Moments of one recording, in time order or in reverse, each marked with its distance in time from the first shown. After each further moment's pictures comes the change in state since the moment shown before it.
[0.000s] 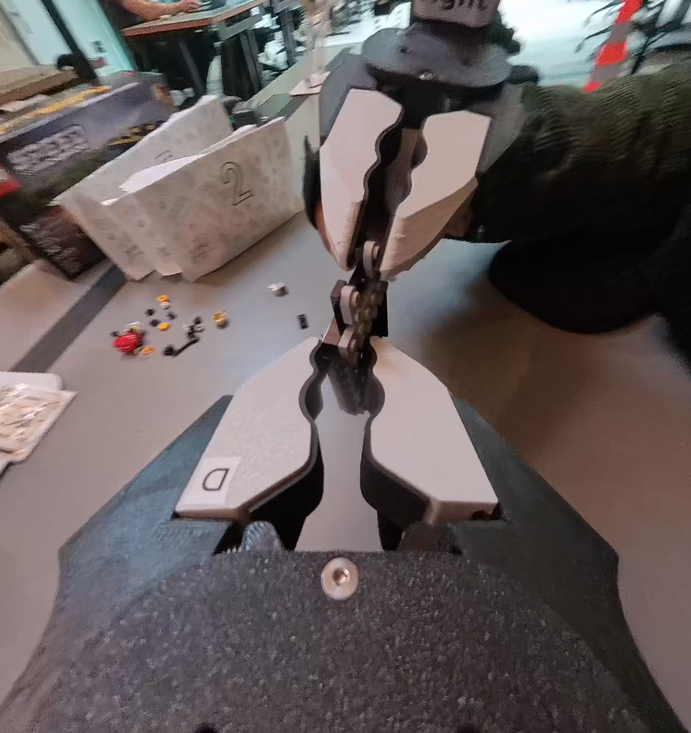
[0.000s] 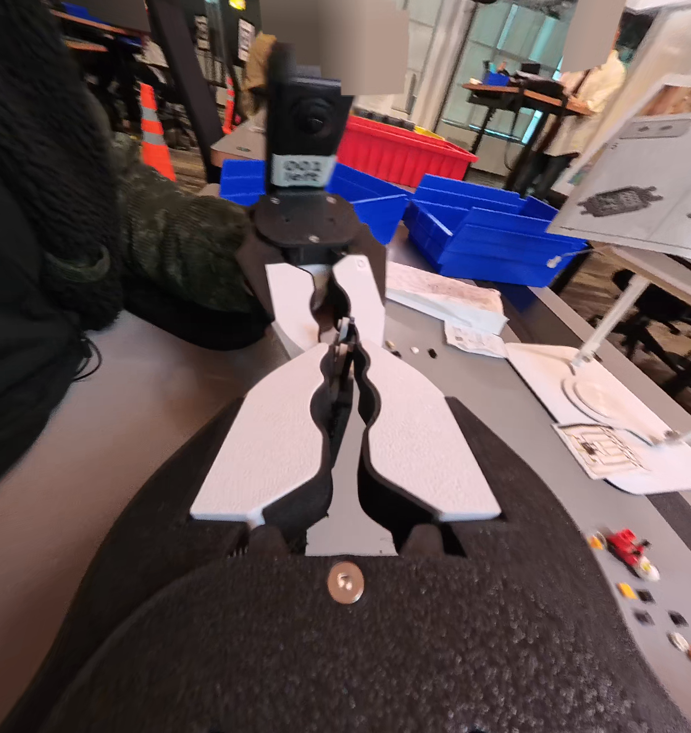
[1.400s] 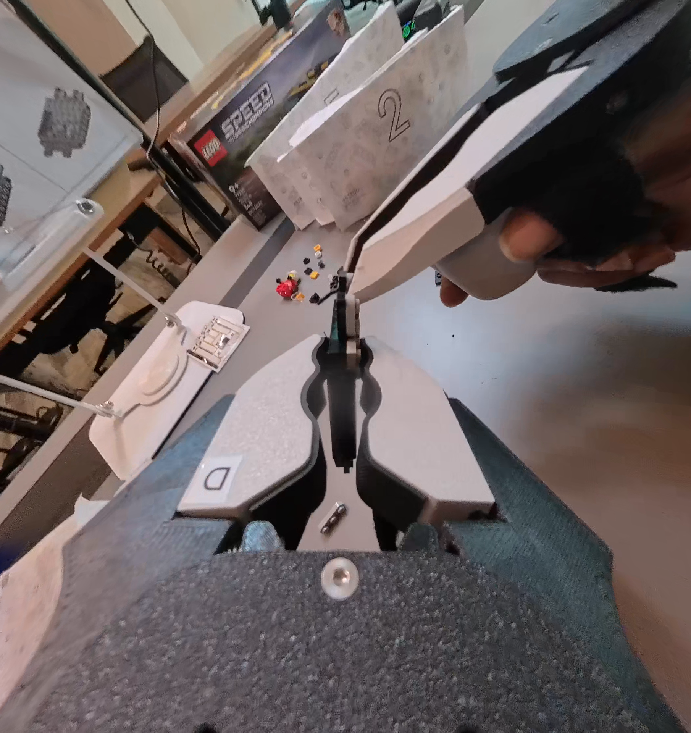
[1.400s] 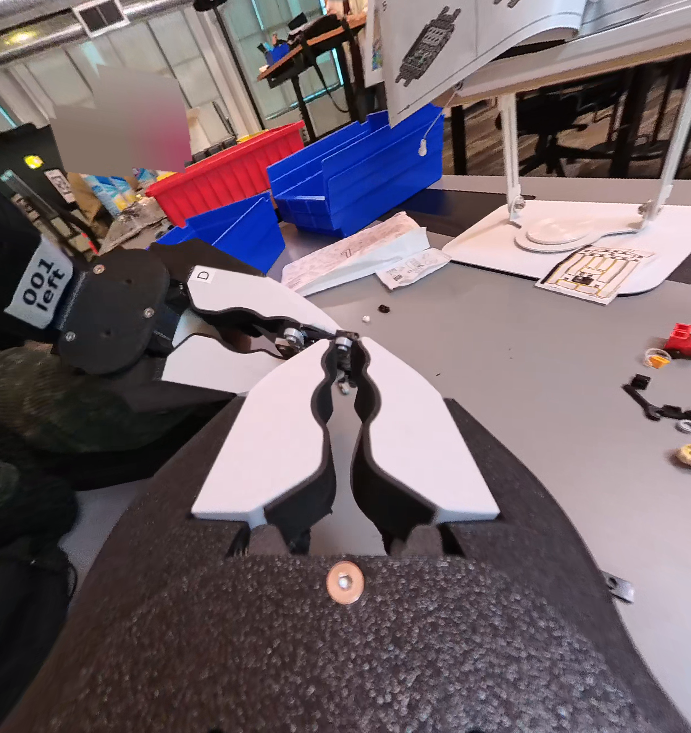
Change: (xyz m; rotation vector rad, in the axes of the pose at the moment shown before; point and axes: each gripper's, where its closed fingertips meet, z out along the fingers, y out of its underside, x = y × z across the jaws) left arm -0.046 0.012 -0.011 -0.181 -0.486 0.151; right arm 0.045 0.030 0.021 0.012 0.374 0.587
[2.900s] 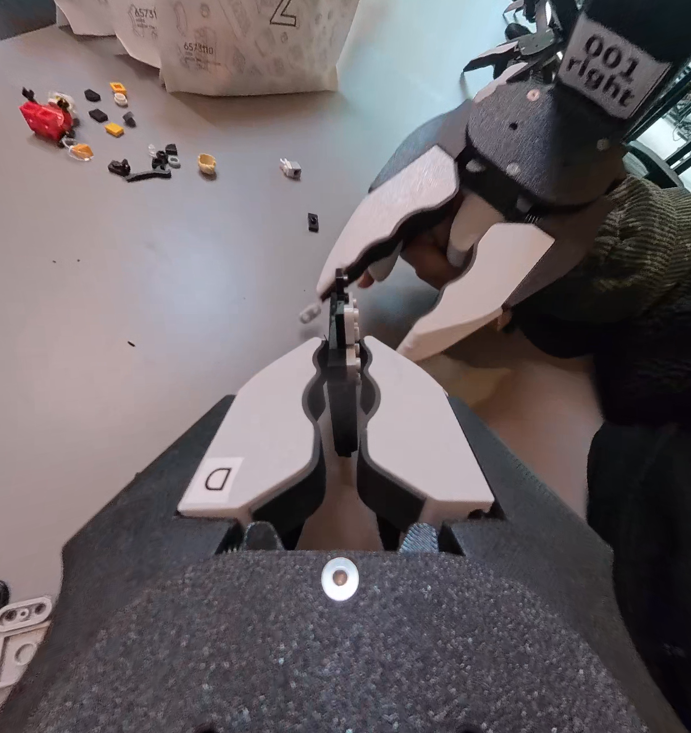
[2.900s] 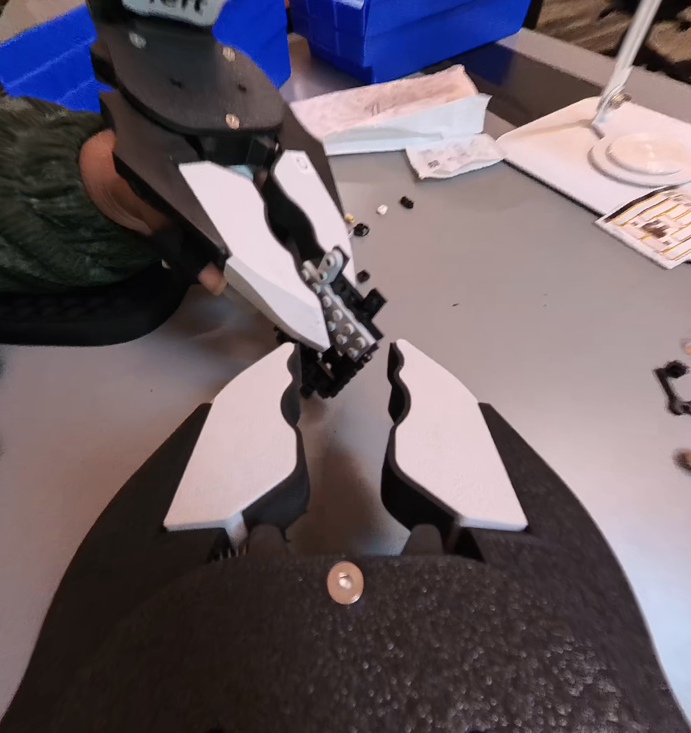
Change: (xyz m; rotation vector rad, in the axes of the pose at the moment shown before) left arm 0.034 0.035 0.000 -0.103 0.619 -0.590; right arm -0.001 0.062 0.011 -0.321 -0.035 -0.247
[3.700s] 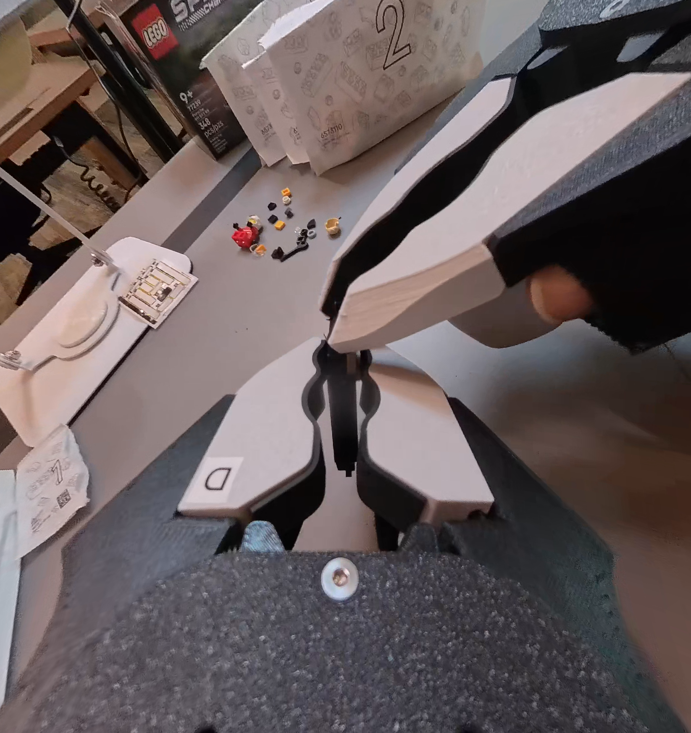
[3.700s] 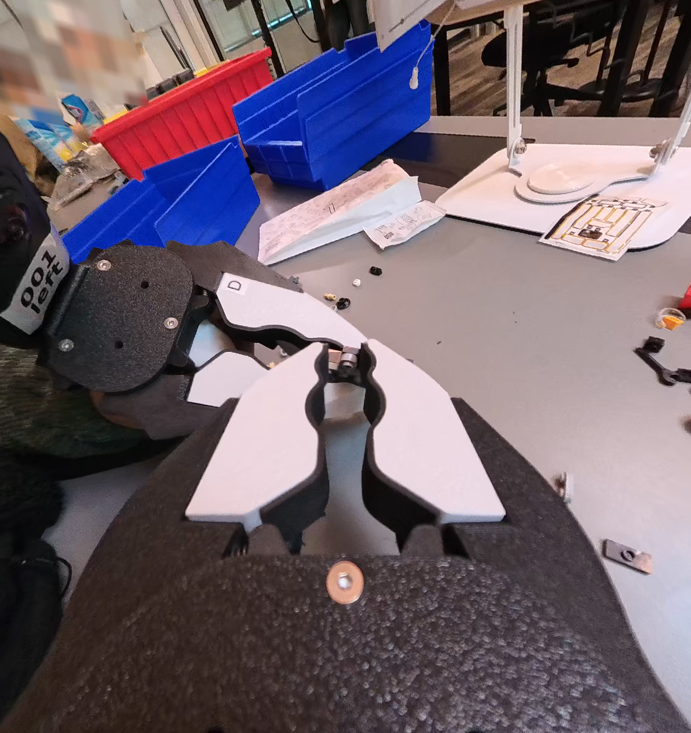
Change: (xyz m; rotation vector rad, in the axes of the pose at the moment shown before) left arm -0.015 -0.023 0.011 0.016 -0.590 0.414; right arm 0.008 -0.038 -0.012 0.194 0.088 0.260
